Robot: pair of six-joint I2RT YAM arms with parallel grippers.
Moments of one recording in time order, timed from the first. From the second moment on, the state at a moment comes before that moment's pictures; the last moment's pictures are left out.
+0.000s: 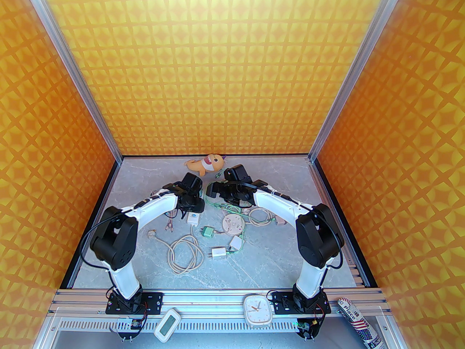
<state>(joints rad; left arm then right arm) -0.50 1.77 1.30 -0.62 0.02 -0.34 0.55 1.83 1.37 -0.39 -0.31 0.71</state>
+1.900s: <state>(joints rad) -0.47 1.83 1.27 -0.62 0.02 -0.18 0.57 2.24 1.57 -0.20 -0.52 0.84</state>
